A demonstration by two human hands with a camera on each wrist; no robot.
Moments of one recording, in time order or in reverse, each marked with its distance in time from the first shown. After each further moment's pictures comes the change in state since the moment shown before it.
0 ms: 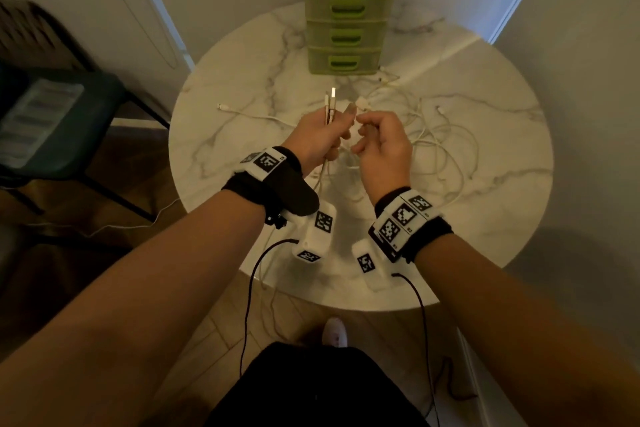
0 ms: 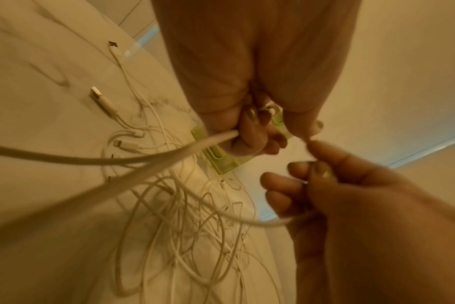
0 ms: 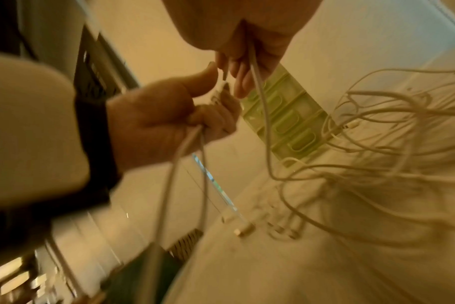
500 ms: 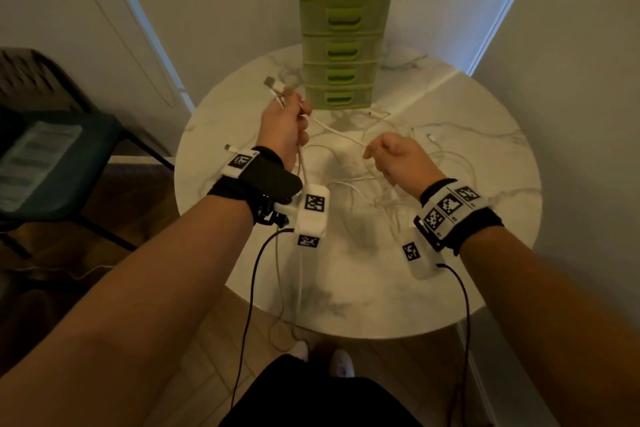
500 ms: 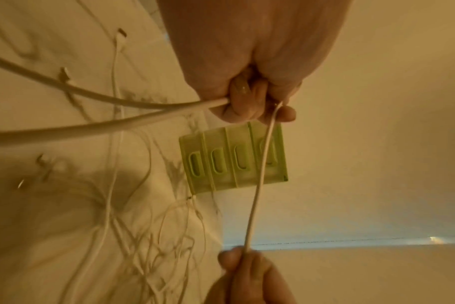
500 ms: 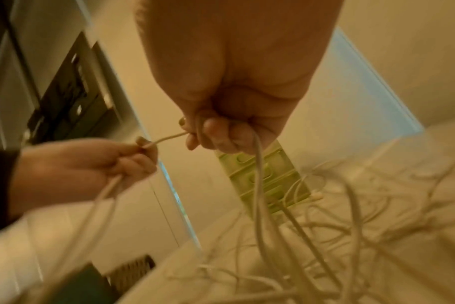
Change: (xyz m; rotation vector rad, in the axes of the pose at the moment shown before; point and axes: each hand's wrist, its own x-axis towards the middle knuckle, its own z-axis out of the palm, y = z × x) left_hand 0.020 0.041 -0.041 -0.362 0.274 0.153; right_hand 0.046 -0.016 -0.034 -0.251 -0.429 0.133
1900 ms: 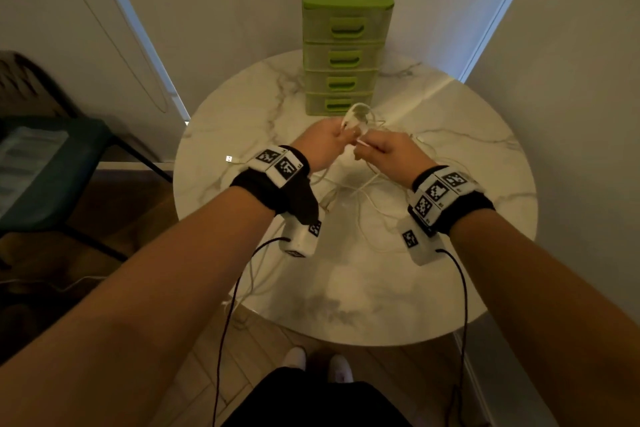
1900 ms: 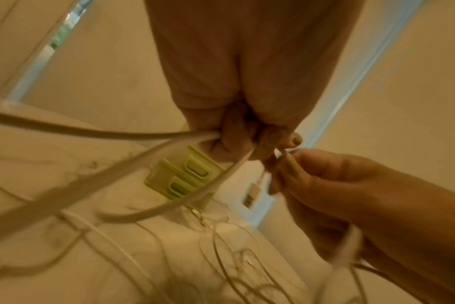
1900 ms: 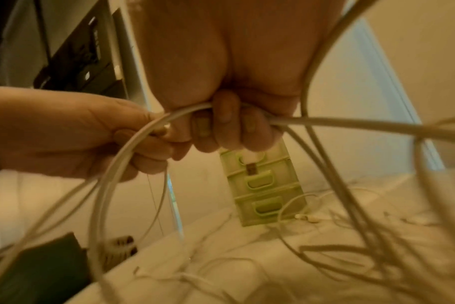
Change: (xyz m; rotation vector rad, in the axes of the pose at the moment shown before) left_hand 0.006 0.001 0.007 0.939 -0.518 0.213; right_hand 0.022 -0.020 0.007 -0.303 -0.064 -0.081
